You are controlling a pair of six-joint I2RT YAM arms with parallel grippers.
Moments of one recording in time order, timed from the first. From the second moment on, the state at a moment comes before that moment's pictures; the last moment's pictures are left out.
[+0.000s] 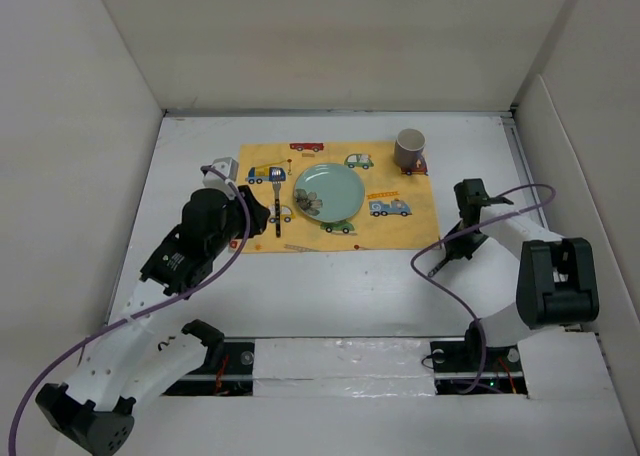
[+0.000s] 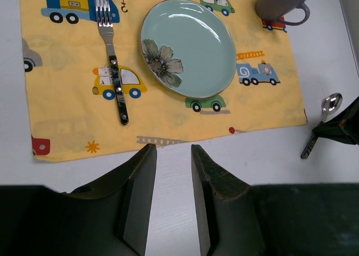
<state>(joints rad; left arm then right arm) -0.50 0.78 0.87 -0.53 -0.11 -0.50 0.05 1.48 0.82 -0.70 0.19 0.91</state>
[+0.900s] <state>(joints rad) -0.50 0.97 0.88 -0.43 -0.08 -0.52 0.39 2.02 1.64 -0.78 0.03 0.43</state>
